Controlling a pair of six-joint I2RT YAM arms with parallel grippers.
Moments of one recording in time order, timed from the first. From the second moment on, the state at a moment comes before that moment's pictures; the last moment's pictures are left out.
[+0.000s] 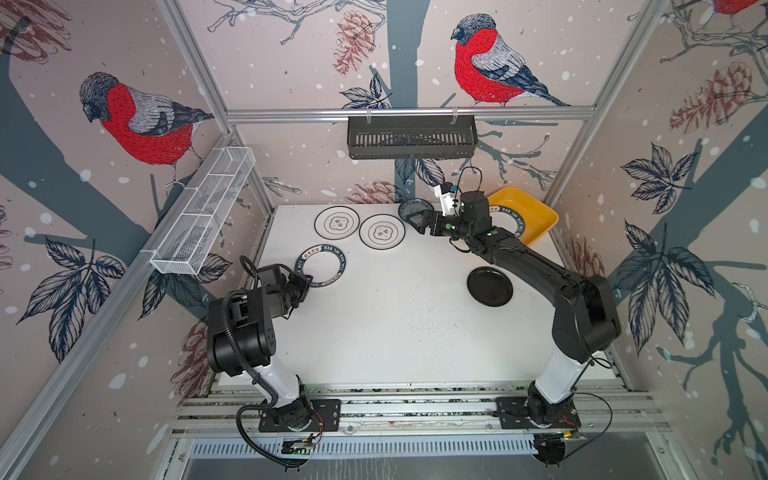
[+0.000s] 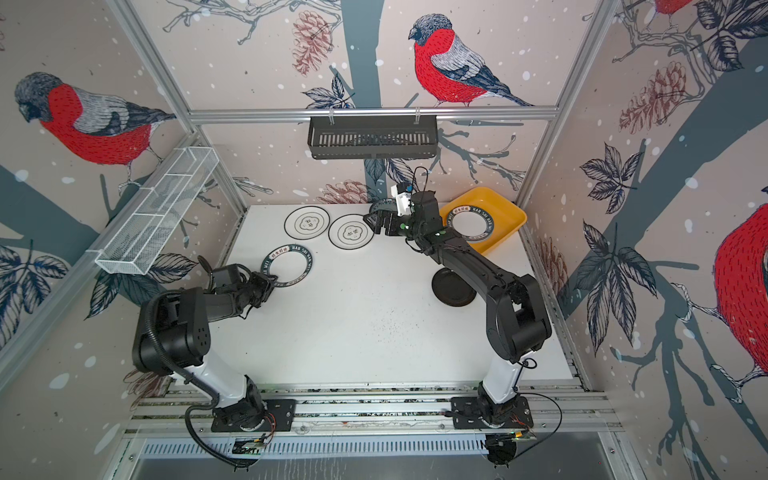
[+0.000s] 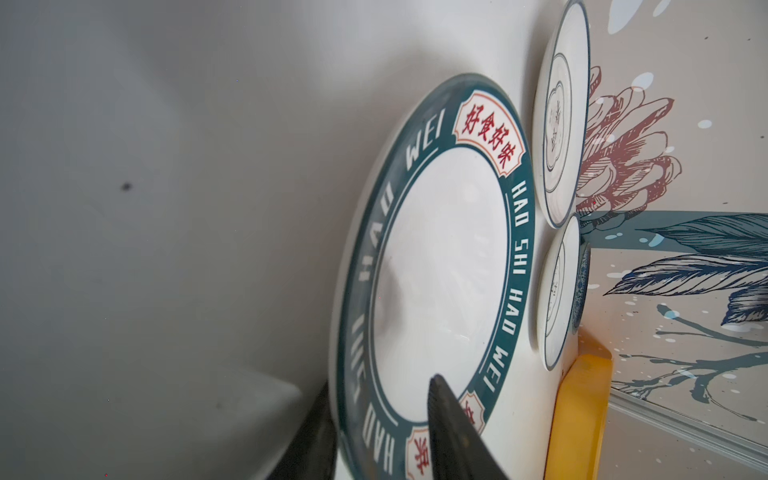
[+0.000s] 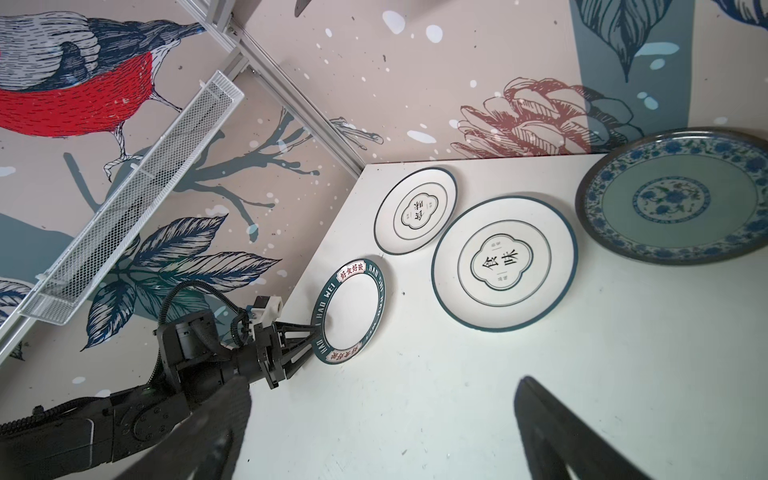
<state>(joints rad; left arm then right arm) 0.31 1.70 0.63 0.26 0.48 -0.89 0.46 1.76 1.41 0.02 -0.51 0.51</state>
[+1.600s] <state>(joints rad) -0.07 1.53 0.95 0.01 0.49 -0.93 0.16 1.45 1.00 0.10 -0.52 0.63</state>
